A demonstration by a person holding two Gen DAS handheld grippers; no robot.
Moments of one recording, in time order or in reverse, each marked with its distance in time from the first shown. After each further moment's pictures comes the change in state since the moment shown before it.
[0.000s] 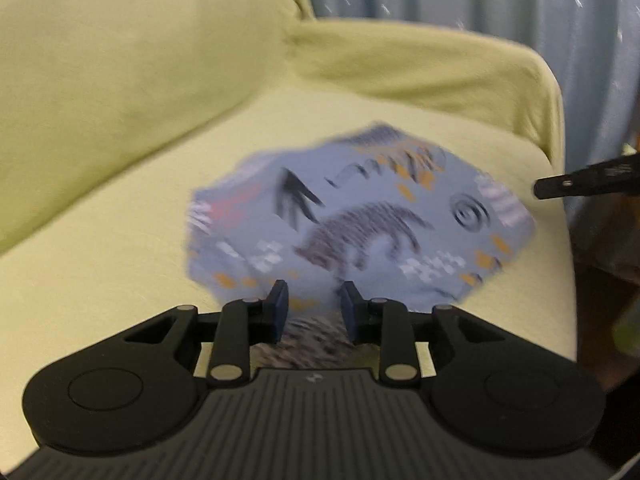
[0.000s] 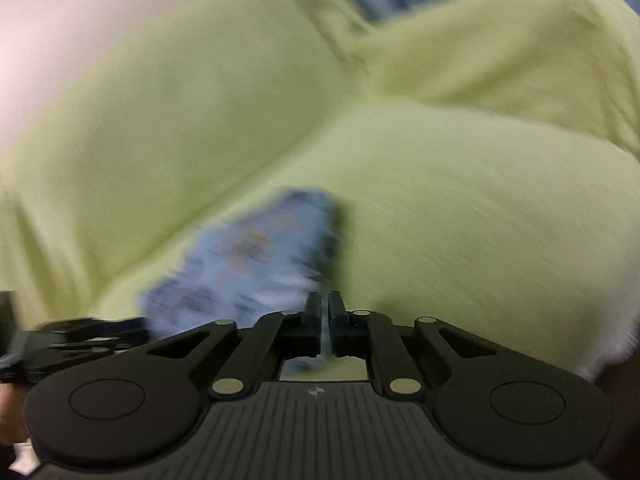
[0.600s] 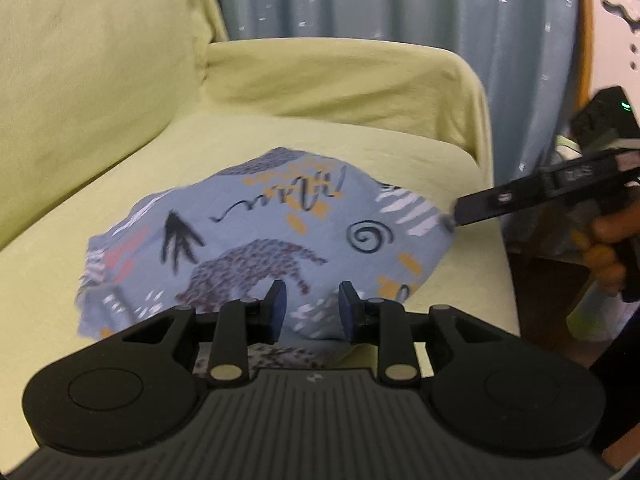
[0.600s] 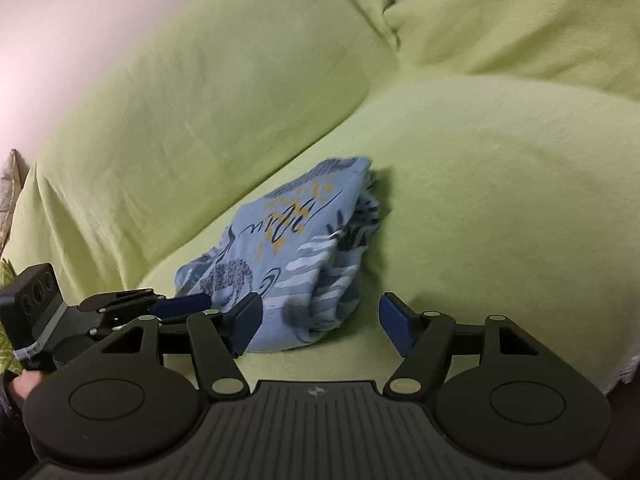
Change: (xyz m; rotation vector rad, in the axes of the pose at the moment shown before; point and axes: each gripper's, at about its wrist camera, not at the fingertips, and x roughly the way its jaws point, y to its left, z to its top) left arm 0.022 -0.046 0.006 0.159 0.004 -0.229; right arm 0.023 -0.013 -0.012 0.073 0.112 0.109
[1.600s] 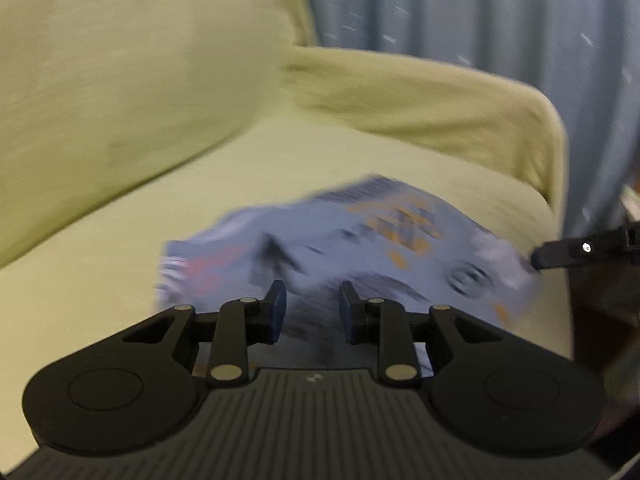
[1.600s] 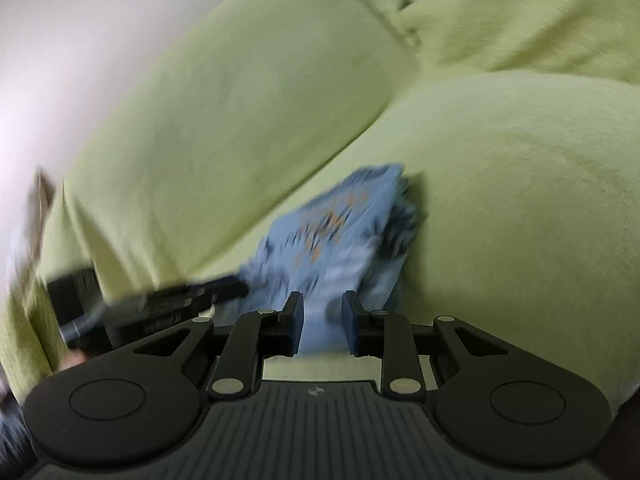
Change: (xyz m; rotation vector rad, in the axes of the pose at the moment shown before) left arm 0.000 0.025 0.020 -0.128 -0.003 0.163; right arm -0.020 0.020 -0.004 -0.043 -0.010 0.043
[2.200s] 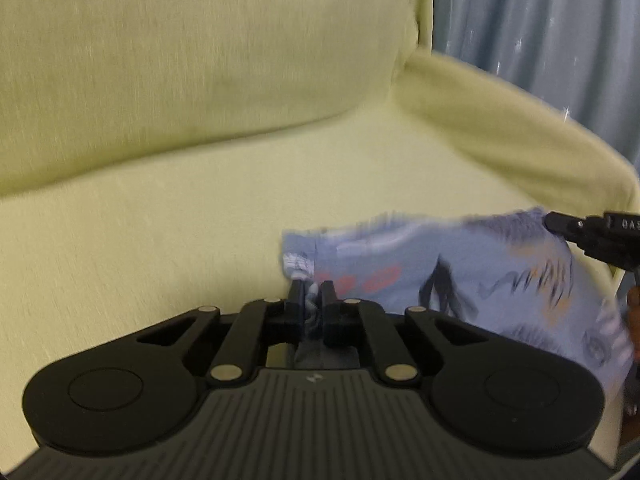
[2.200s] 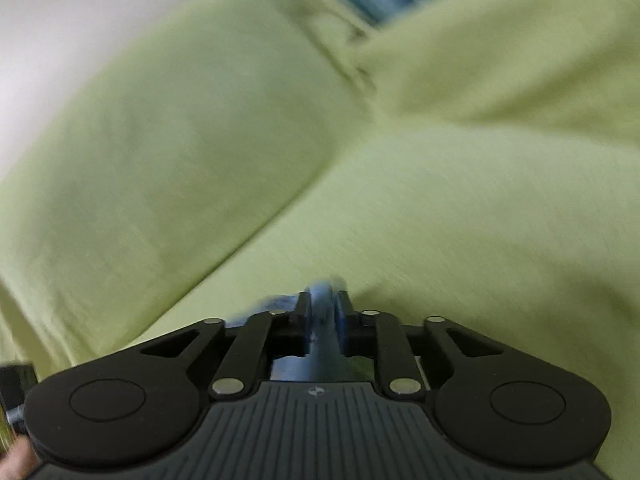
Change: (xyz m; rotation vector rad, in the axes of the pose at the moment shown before) left arm 0.047 0.120 -0.005 -0.344 -0.016 0.104; right arm 0.101 -0.059 0.081 0.137 -0.159 -0.150
